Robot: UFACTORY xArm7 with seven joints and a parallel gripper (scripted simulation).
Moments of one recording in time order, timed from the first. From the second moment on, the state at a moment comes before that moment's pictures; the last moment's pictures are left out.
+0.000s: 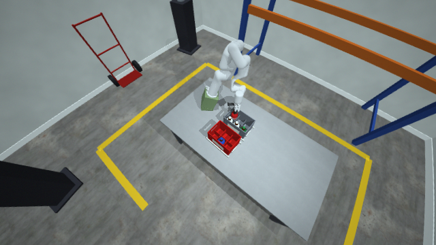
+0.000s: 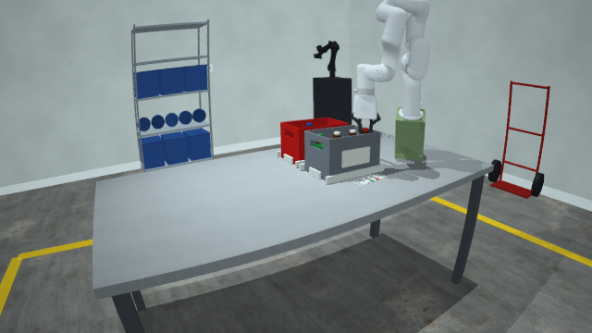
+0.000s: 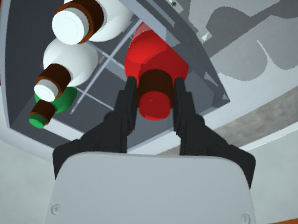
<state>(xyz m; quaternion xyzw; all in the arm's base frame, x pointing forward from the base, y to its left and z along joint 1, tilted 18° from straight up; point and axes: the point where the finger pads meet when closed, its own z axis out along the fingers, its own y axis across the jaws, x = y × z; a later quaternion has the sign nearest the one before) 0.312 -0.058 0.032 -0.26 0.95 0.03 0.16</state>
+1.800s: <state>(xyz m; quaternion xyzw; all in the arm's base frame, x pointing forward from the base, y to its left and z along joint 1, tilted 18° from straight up) 0.318 -0.055 0.012 -0.26 0.95 0.03 0.16</state>
